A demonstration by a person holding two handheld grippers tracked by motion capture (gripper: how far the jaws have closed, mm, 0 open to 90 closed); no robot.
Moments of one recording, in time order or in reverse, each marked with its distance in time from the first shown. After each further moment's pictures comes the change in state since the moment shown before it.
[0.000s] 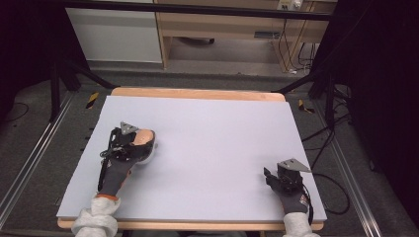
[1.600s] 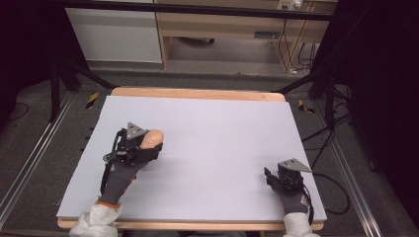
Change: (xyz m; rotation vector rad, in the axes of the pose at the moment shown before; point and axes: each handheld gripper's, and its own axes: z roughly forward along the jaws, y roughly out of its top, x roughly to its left) left arm -0.034 0.016 -0.040 -0.063 -0.086 0.061; right arm -0.001 0.000 -0.001 -0.002 -0.001 0.006
